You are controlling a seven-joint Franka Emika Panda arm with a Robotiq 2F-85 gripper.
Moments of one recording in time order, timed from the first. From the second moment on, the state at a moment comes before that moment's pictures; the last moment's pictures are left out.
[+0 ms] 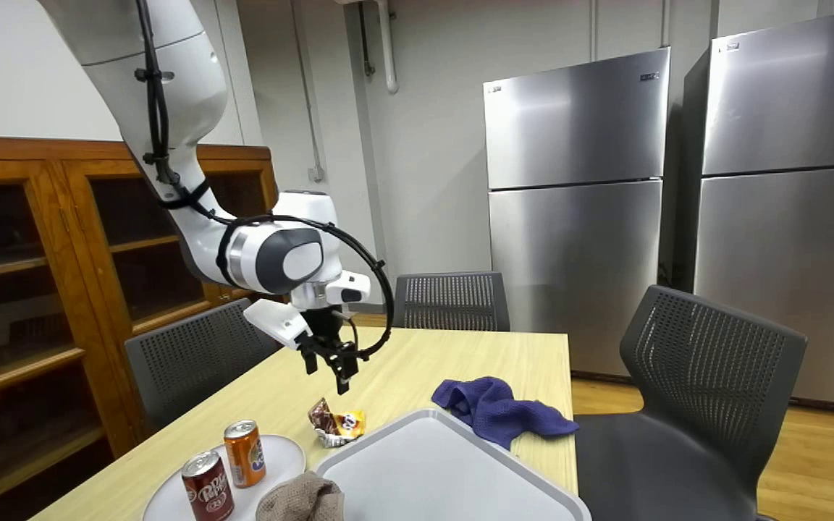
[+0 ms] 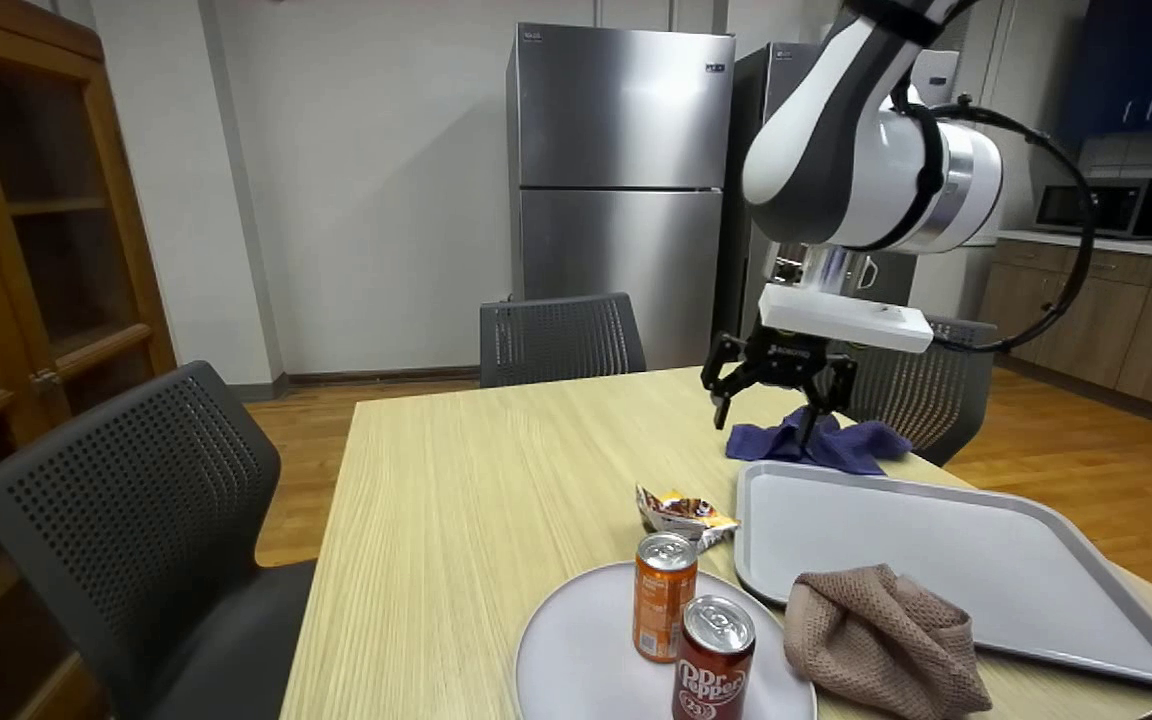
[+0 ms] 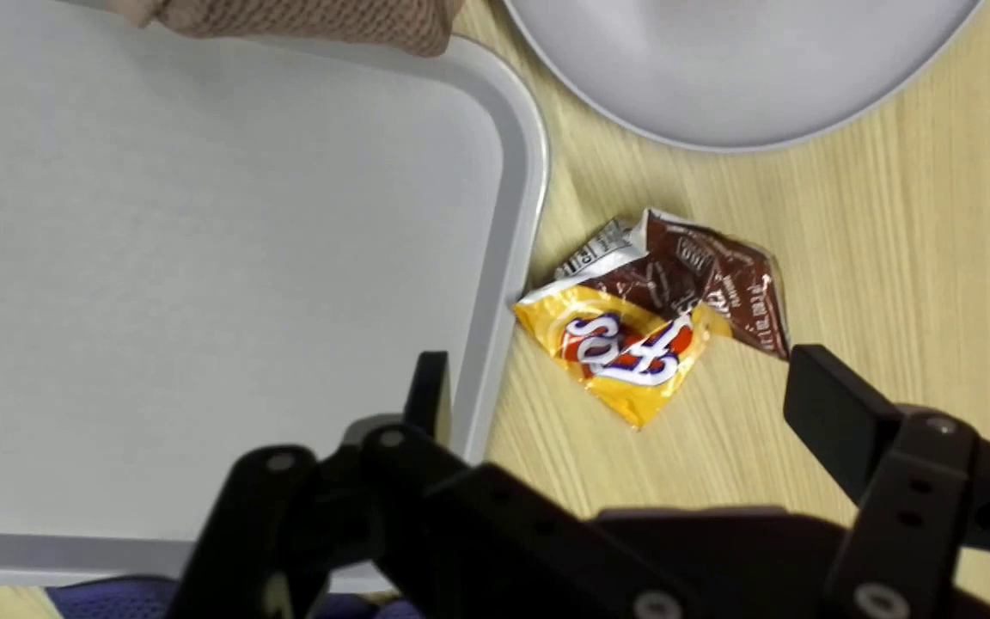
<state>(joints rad) 0.02 0.27 0.05 -2.39 0.23 2.76 0.20</state>
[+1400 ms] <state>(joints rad) 0.22 0.27 0.13 -2.40 0.21 2.75 0.23</state>
